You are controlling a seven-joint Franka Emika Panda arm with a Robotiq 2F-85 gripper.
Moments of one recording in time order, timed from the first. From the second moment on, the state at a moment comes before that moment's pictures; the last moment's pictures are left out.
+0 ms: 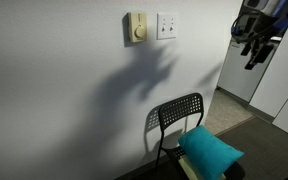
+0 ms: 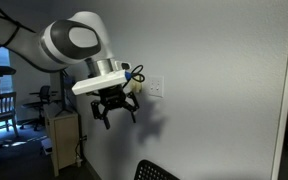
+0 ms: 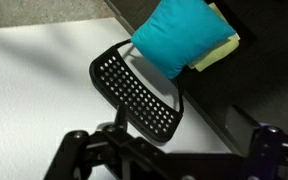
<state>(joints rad) 0.17 -0.36 -0.03 -2.36 -0.22 2.22 -0.53</state>
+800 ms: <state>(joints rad) 0.20 -0.21 0.00 -2.19 -0.21 2.31 -0.79</state>
